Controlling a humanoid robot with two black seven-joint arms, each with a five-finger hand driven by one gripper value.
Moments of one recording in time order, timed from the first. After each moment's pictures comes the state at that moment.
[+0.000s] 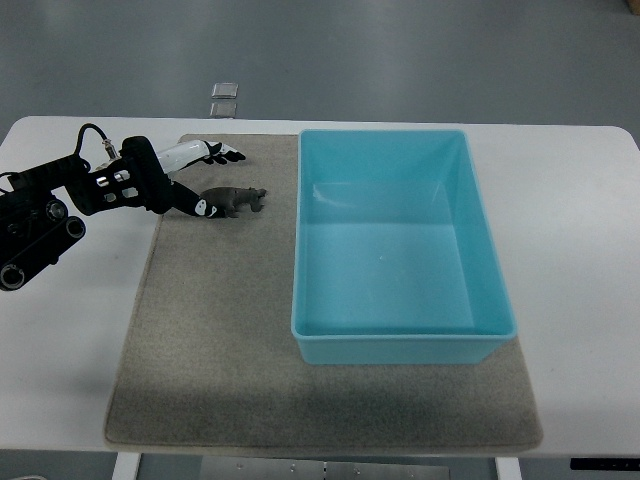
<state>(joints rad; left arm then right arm) -0.78 0.50 -0.62 -0.88 1.49 -0.14 -0.30 0.04 0.00 -0.01 0.07 -0.05 0.17 0.06</state>
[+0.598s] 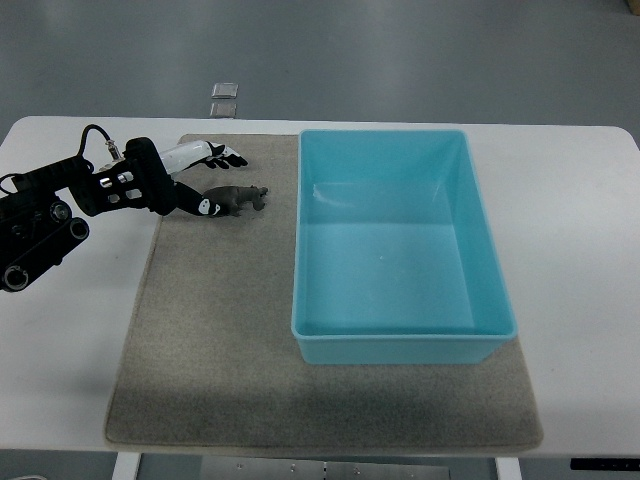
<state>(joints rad) -0.78 0.49 -0.62 -0.88 1.50 -0.13 -0.30 0.04 0.00 -0.01 0.07 -0.05 0.17 0.06</state>
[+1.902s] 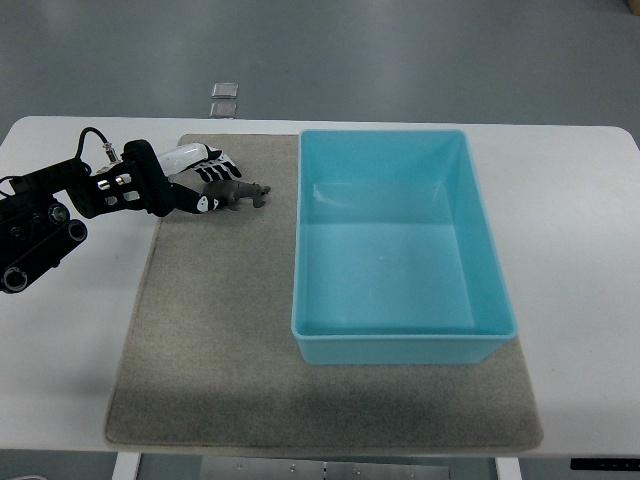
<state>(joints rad) -0.77 0.49 -0.62 -0.87 1.50 -0.13 -0.30 0.04 0.00 -0.01 0.07 -0.05 0.17 0.06</state>
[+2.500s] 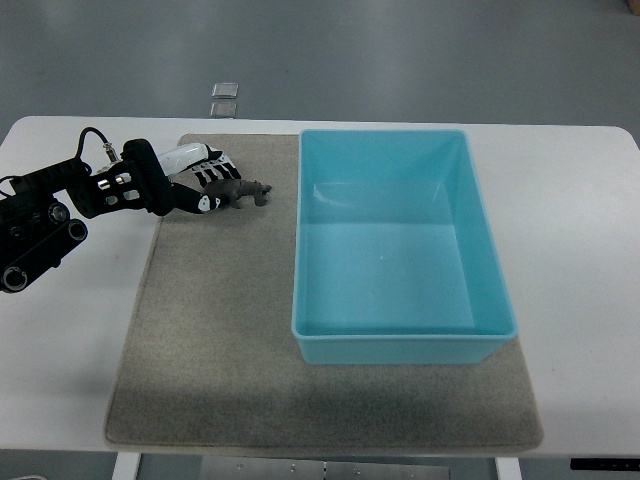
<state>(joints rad) -0.77 0.49 -0.62 -0.87 1.48 -0.14 -0.30 0.04 0.00 -0.01 0.07 -0.05 0.17 0.06</state>
